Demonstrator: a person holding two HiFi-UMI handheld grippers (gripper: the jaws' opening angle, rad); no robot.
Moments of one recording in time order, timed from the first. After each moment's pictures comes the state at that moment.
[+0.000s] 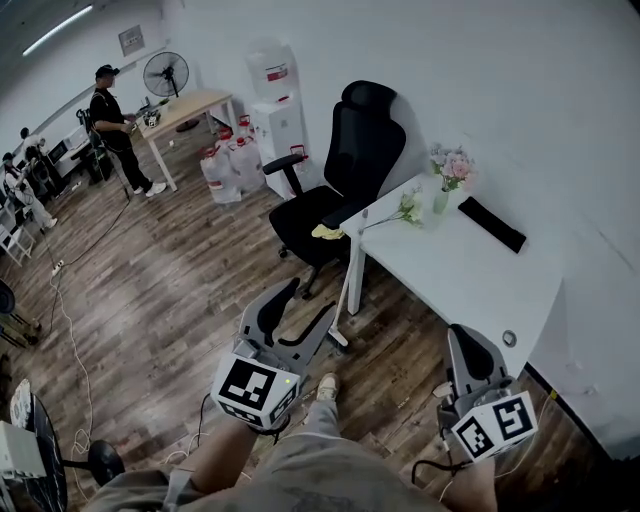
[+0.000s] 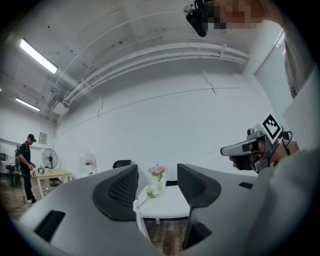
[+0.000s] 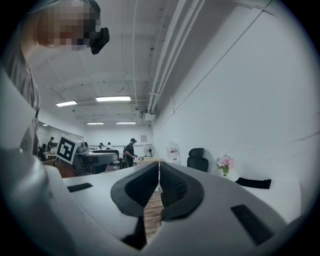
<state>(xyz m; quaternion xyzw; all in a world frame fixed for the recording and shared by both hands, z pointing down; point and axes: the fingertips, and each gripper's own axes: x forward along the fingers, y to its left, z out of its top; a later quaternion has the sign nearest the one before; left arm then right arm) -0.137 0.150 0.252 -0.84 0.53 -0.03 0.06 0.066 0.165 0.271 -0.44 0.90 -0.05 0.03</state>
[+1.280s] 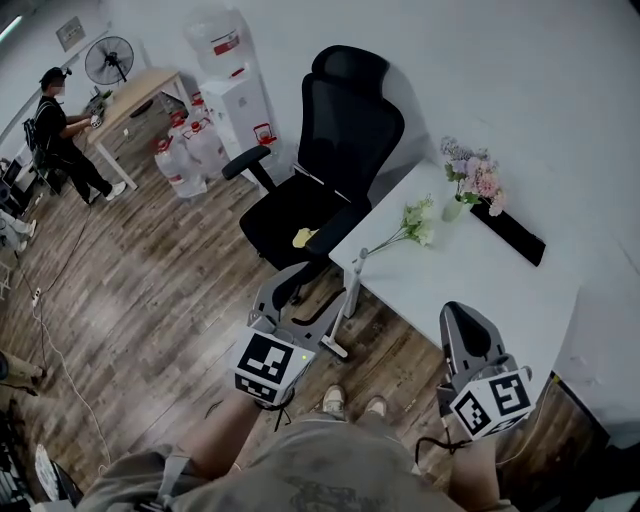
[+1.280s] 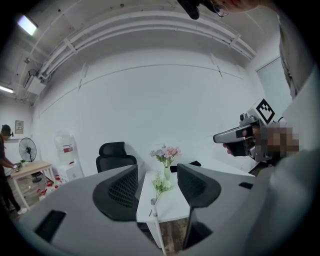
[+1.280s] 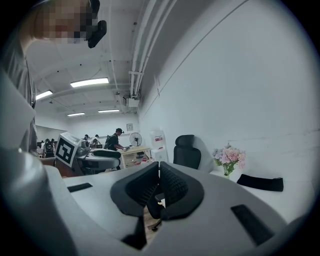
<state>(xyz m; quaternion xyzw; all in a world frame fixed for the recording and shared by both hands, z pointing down) -0.177 -0.173 0.324 -0.89 0.45 -0.13 0.00 0.002 -0.137 0.314 -0.49 0.86 -0.11 -0.03</state>
